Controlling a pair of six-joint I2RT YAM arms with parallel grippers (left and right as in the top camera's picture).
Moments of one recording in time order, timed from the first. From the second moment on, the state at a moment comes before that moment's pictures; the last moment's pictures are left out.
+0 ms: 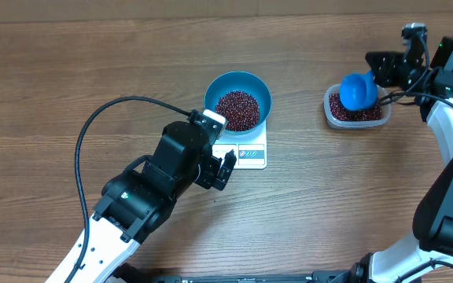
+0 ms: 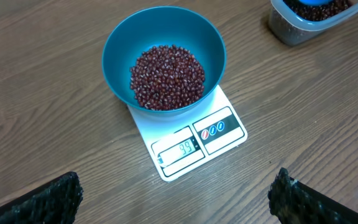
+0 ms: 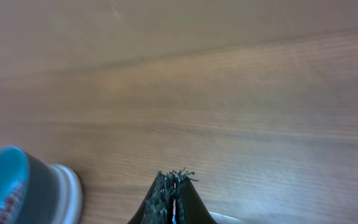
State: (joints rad) left arm -0.63 1.10 1.05 -0.71 -0.10 -0.10; right arm -0.32 1.82 1.31 -0.20 -0.68 -0.06
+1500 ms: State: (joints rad) left arm -0.63 1.10 1.05 -0.69 -0.10 -0.10; right arm -0.32 1.61 1.31 -0.60 -0.42 -0.18
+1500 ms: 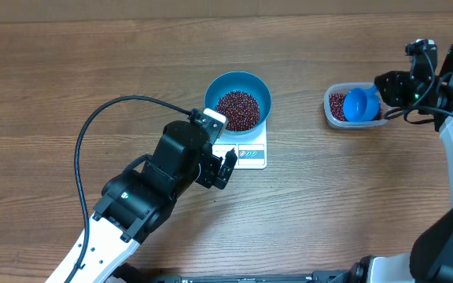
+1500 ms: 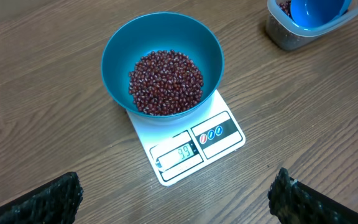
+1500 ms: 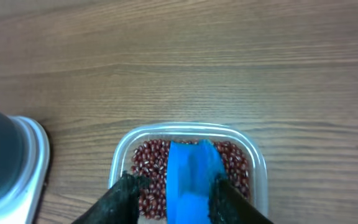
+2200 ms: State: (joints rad) left arm -0.63 1.10 1.05 -0.69 -0.09 -0.10; right arm -0.32 1.61 1.31 -0.60 -0.41 -0.19
